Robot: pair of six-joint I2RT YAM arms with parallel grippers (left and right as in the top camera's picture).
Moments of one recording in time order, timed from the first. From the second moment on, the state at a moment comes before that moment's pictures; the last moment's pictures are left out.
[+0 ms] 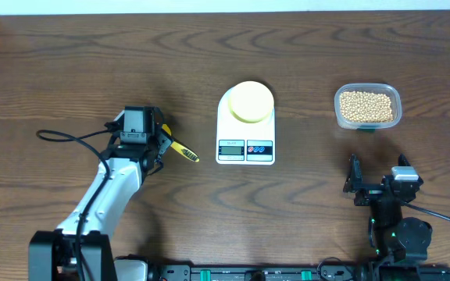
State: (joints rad) left arm -0.07 1.45 0.74 -0.38 -0.11 -0.86; right arm -0.03 0.01 0.01 -0.07 -0.03 0.02
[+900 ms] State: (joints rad) left arm -0.07 1.60 0.74 -0.21 -0.16 -0.88; right arm -0.03 0.01 0.01 -0.07 -0.03 0.02
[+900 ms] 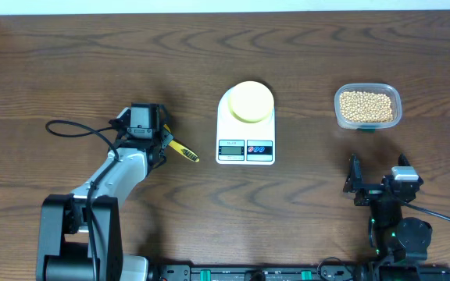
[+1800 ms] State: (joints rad) left arm -0.07 1.44 0.76 -0.38 -0.16 -0.88; right arm -0.03 0.01 0.01 -0.07 -0.03 0.02
